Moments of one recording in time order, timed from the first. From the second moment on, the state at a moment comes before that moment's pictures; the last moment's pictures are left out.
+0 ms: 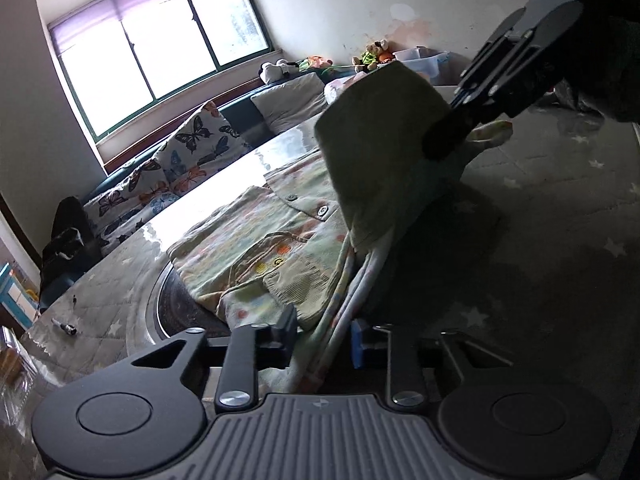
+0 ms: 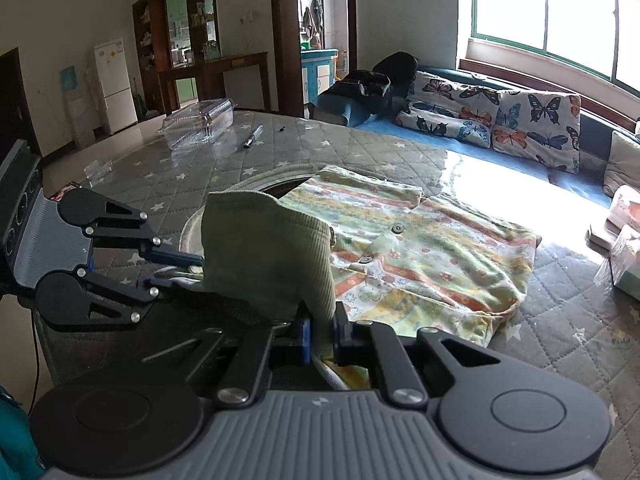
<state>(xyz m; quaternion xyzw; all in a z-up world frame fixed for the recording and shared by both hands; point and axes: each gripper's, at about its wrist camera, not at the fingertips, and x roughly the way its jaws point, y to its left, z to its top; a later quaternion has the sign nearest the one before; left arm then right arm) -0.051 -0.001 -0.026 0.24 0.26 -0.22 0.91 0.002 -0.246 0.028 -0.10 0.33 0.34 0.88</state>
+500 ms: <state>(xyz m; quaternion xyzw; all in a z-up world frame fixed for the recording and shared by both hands) -0.107 0.015 0.020 0.17 0.27 -0.27 0.91 -0.059 -0.267 0.073 -0.11 0.30 0.39 0.86</state>
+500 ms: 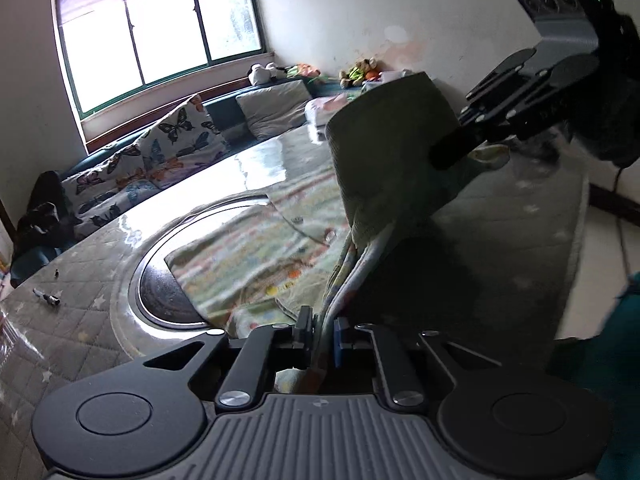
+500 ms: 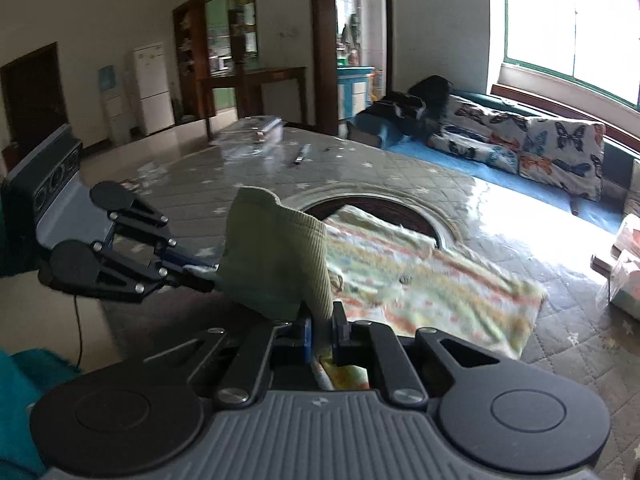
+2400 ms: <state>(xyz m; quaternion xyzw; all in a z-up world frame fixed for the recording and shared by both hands) 0.115 0.015 0.014 0.00 0.36 -0.13 0.92 0.136 -0.328 -0.026 0.06 0.39 0.17 0.90</state>
